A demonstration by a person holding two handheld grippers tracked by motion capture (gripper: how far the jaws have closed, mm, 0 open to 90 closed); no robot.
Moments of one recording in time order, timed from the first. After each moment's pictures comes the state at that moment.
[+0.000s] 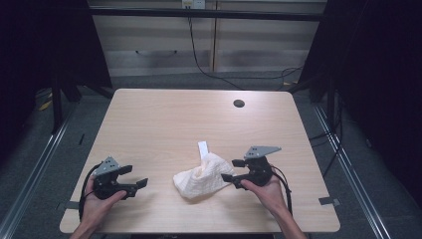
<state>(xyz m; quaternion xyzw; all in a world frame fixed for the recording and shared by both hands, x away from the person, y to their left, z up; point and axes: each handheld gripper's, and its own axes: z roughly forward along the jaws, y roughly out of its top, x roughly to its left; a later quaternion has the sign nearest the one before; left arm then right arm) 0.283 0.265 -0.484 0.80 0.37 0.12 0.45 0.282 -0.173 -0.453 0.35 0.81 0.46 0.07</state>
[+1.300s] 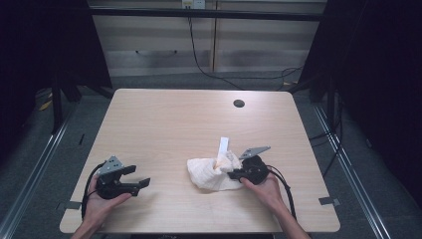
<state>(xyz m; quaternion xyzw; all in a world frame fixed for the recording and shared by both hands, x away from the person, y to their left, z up) 0.284 0.256 -0.481 0.81 0.37 0.12 0.44 0.301 -0.184 -0.498 0.39 0.85 0.37 0.05</state>
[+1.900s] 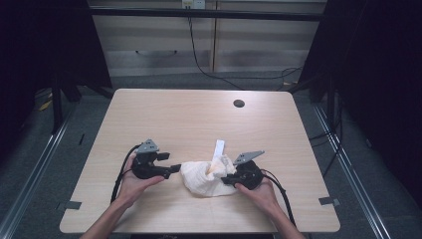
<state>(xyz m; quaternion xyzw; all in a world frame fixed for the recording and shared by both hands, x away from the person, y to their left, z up) 0.337 0.167 -0.480 0.82 0.32 0.03 0.47 0.291 -0.163 -0.499 0.35 0.85 0.38 0.04</state>
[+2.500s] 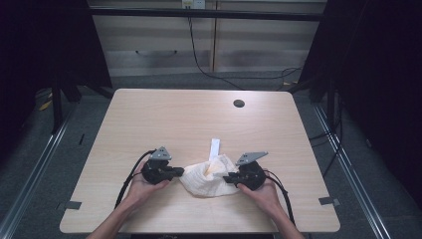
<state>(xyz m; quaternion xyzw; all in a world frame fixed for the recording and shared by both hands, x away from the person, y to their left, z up) 0.327 0.153 -0.497 0.87 0.28 0.03 0.41 0.284 -0.171 -0.492 0.35 0.85 0.38 0.07</state>
